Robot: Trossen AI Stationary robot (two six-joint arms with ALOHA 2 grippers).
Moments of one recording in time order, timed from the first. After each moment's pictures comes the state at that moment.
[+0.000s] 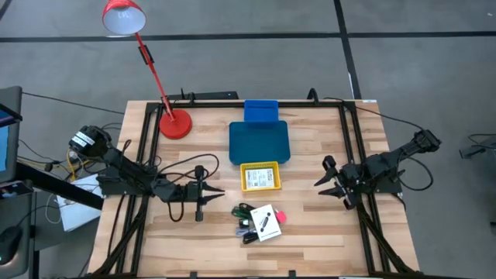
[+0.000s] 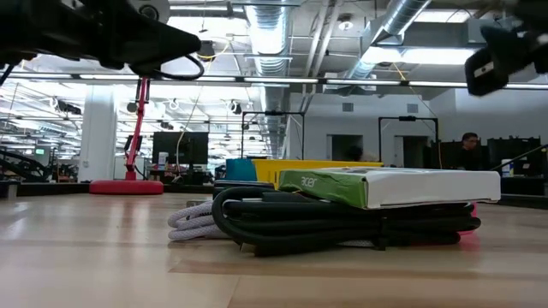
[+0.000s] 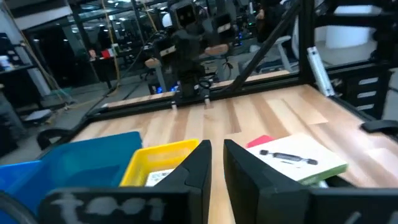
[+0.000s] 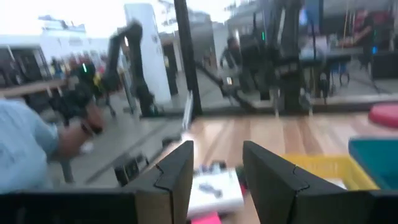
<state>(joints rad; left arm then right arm) -0.49 1.41 0.30 1.09 -0.53 0.17 0.46 0.12 0.01 0.19 0.11 0.10</state>
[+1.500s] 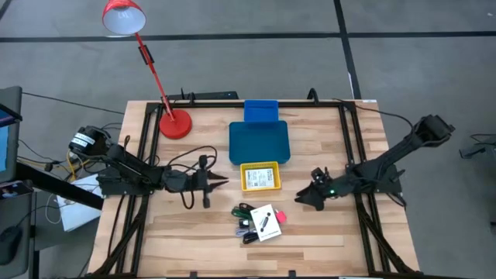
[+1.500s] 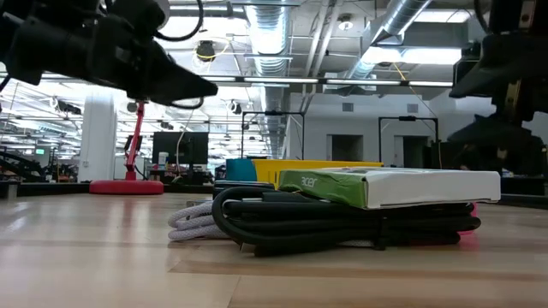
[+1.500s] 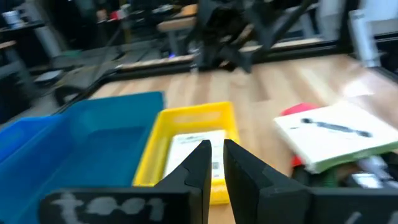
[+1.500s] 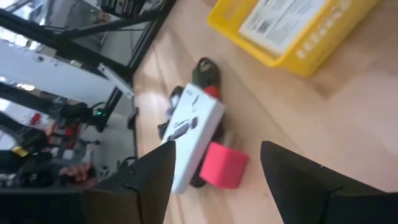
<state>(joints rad) -0.31 1.41 0.30 0.95 -0.42 0.08 0.51 1.04 0.17 0.43 0.28 1.13</state>
